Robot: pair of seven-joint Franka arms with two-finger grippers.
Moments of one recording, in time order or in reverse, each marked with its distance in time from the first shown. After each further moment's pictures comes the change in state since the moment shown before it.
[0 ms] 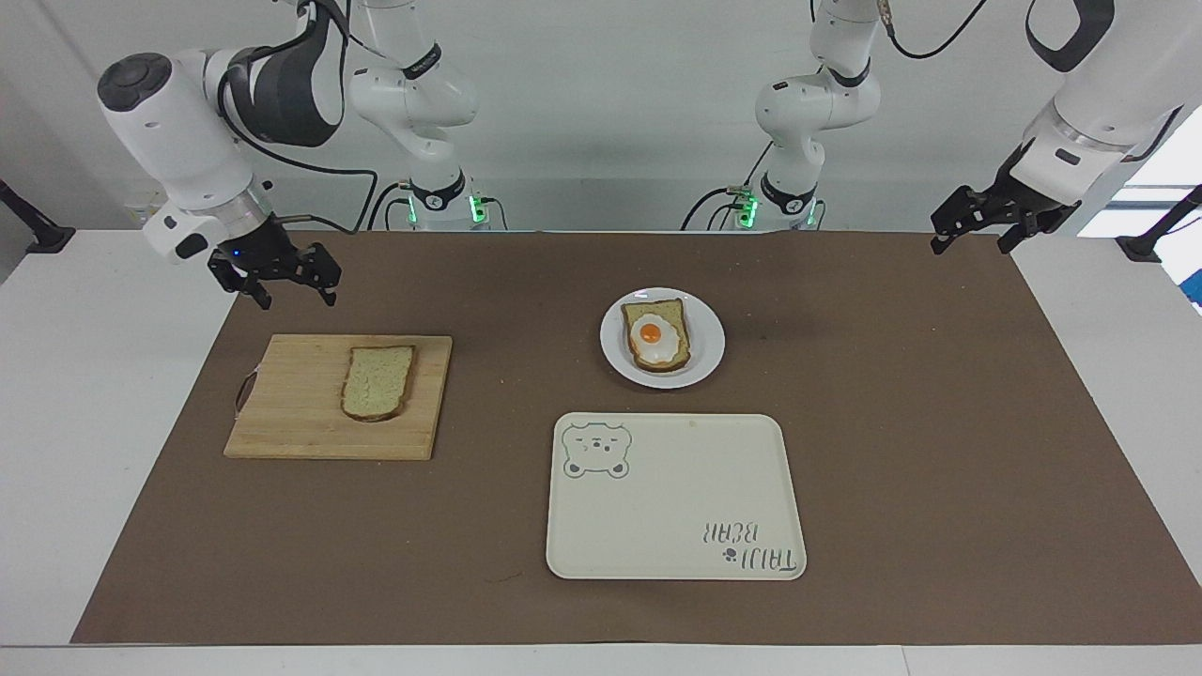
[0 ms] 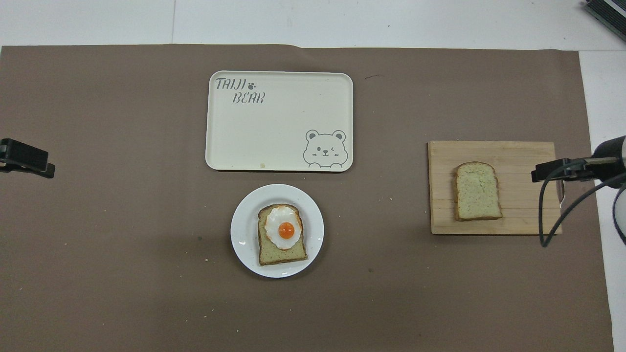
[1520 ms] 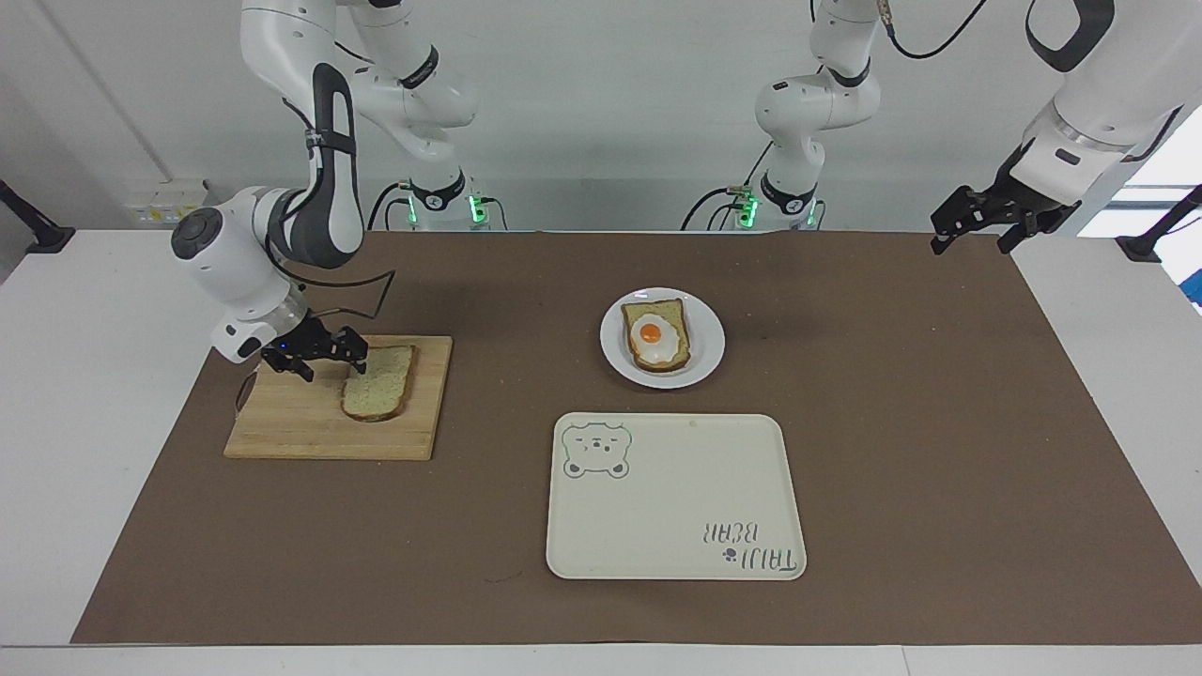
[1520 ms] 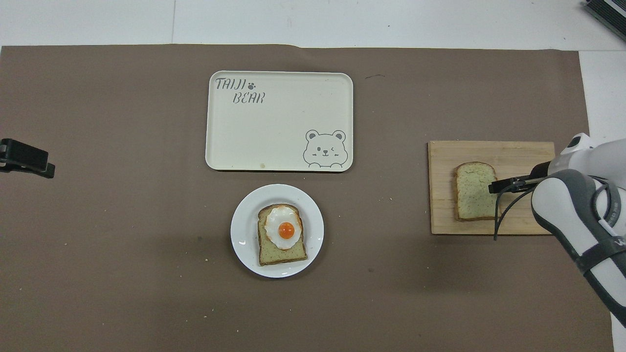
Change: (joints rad) left arm 0.000 0.000 0.000 0.000 0.000 0.000 0.000; right arm -0.041 0.163 0.000 -0.258 0.159 0.381 -0.184
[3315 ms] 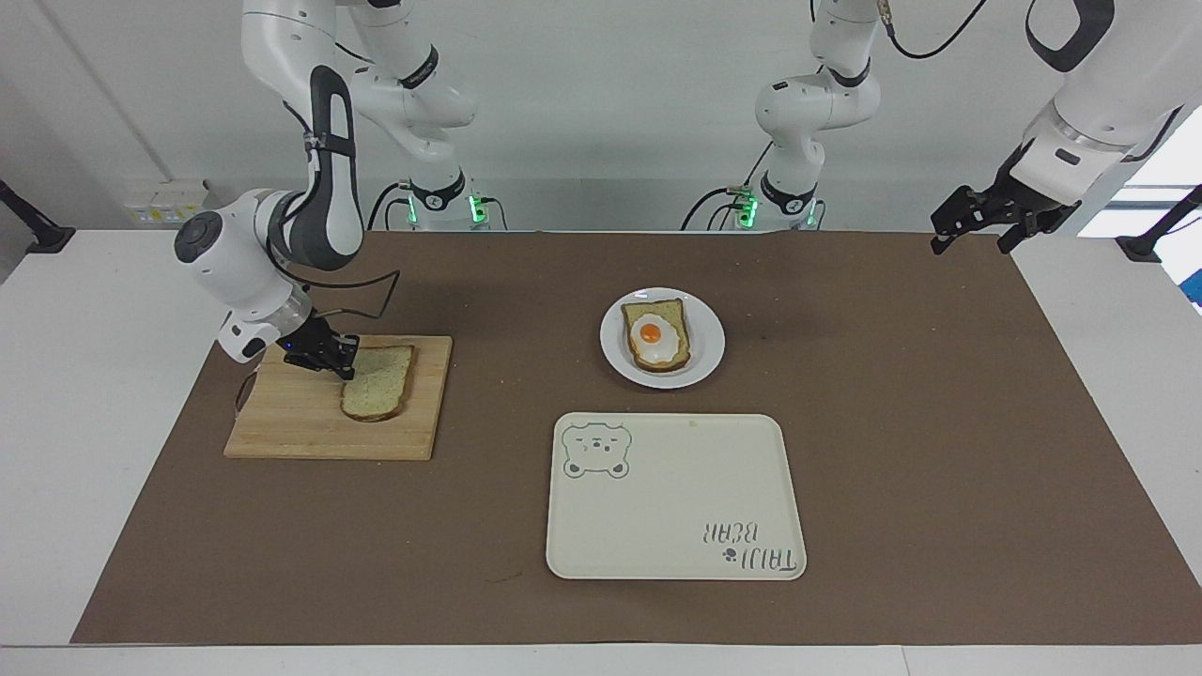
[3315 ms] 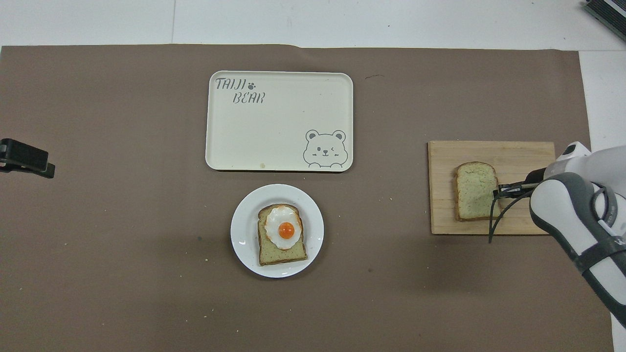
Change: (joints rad) left arm 0.000 0.000 0.000 0.000 0.000 0.000 0.000; right arm -0.004 -0.001 0.000 -0.013 0.018 -0.001 0.000
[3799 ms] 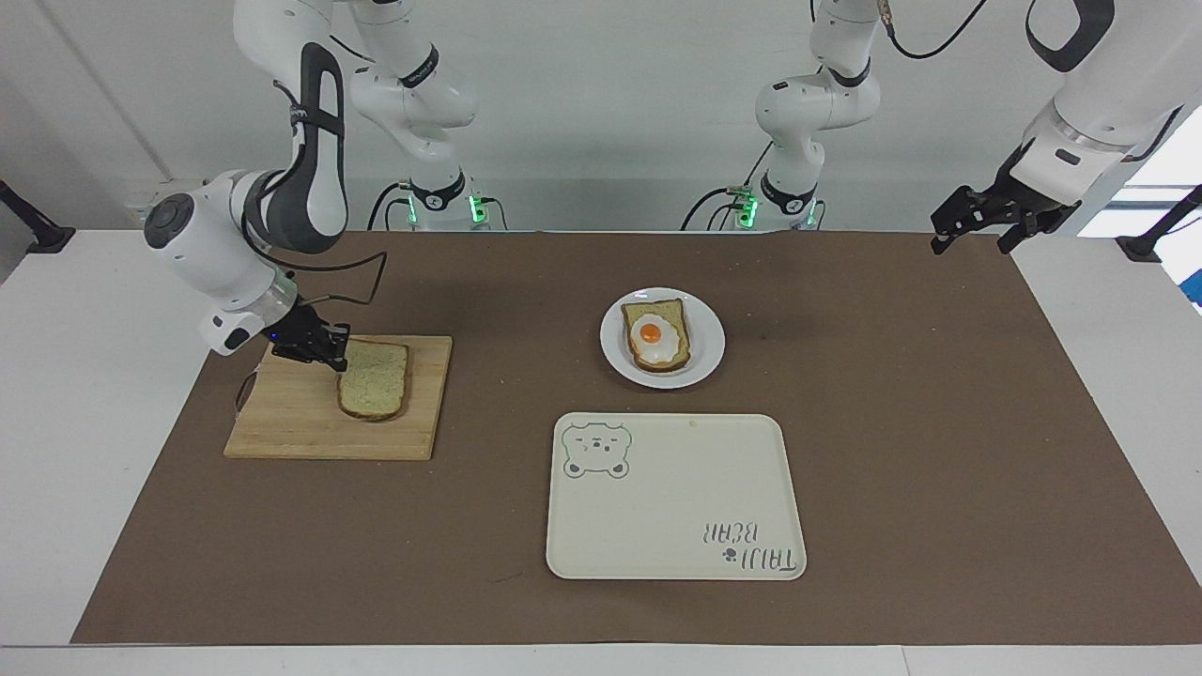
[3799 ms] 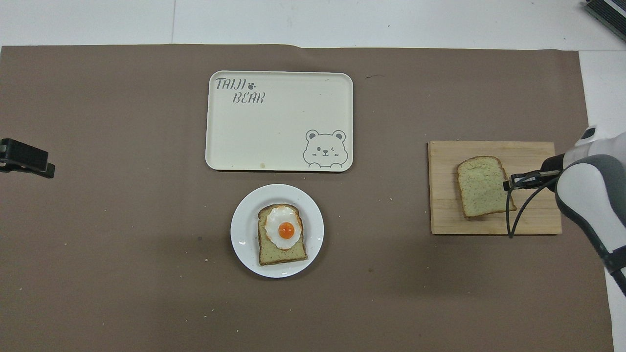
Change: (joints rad) left arm 0.000 0.000 0.000 0.000 0.000 0.000 0.000; right arm 0.000 -0.038 0.000 0.137 0.000 -0.206 0.000
